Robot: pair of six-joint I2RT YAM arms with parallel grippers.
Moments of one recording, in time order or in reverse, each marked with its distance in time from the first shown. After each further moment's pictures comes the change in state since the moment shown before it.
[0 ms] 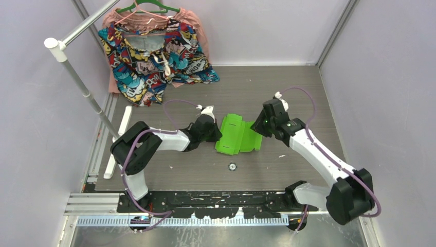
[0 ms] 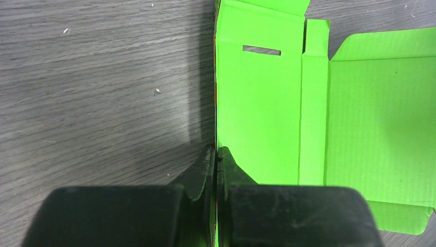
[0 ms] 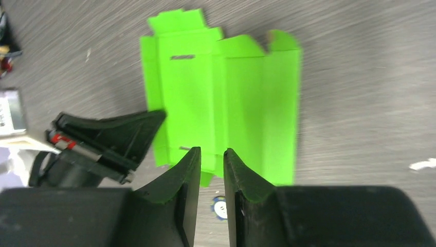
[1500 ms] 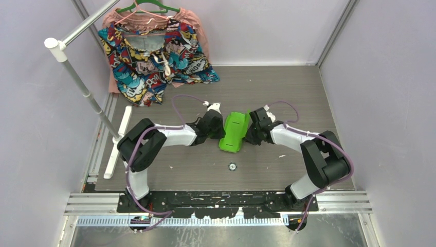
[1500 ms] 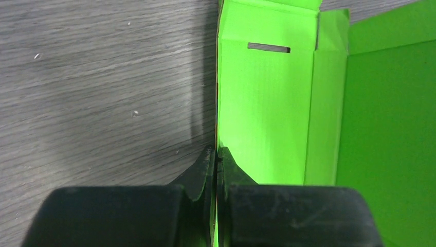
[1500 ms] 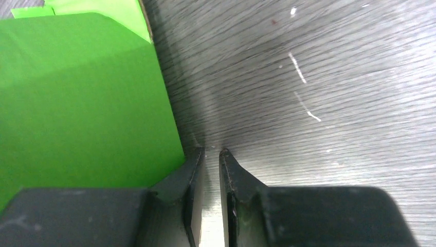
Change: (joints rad) left arm -0.019 0.065 0.159 -0.177 -0.025 0.009; right arm 0.021 0.333 -0.134 0.275 0.010 0.128
